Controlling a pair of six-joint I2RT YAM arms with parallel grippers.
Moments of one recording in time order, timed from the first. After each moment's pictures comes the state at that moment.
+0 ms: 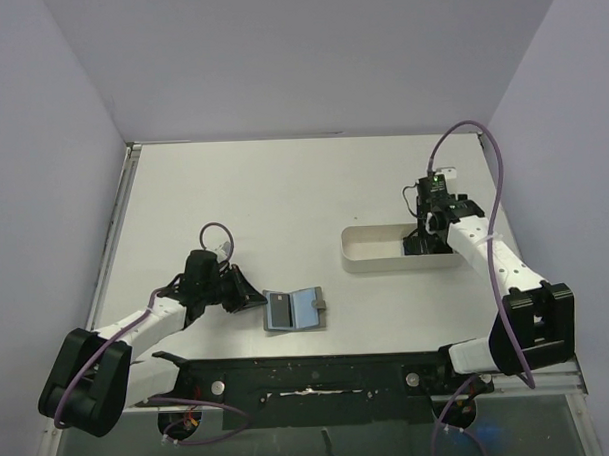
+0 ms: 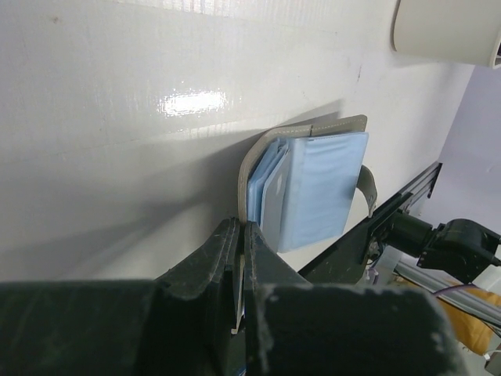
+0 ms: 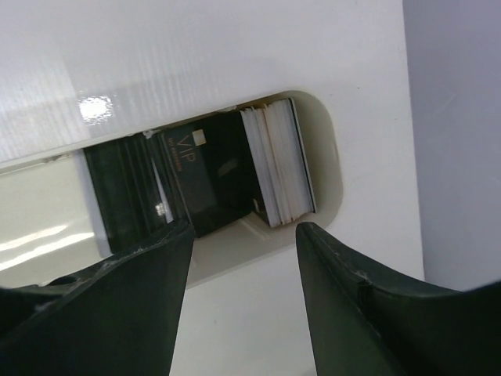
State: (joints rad) left arm -0.37 1.17 0.34 0.00 0.48 -0.86; right arm 0.19 1.37 1.03 -0.68 0.52 0.17
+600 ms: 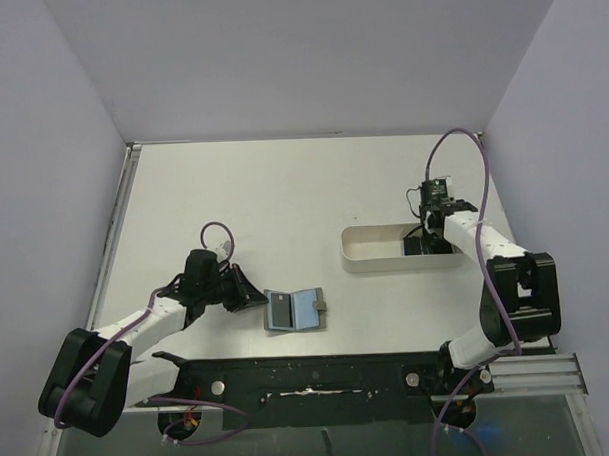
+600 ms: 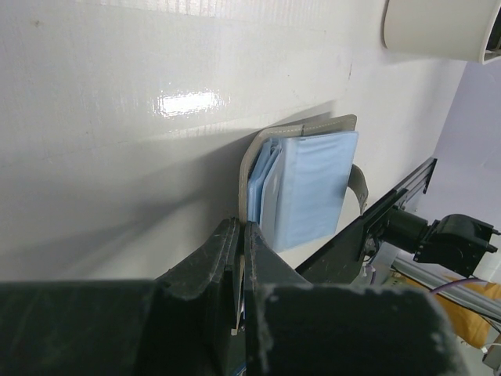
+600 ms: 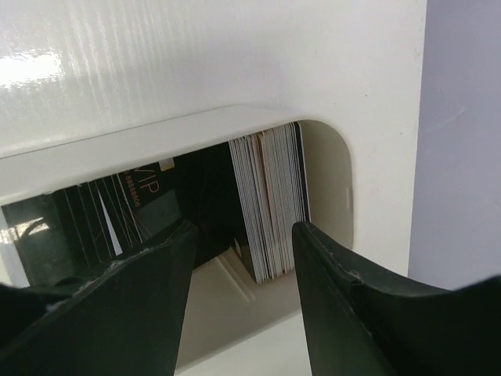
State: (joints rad) left arm -0.37 1.17 0.34 0.02 0.50 -0.86; right arm 0.09 1.51 0.96 -0.53 0.51 0.00
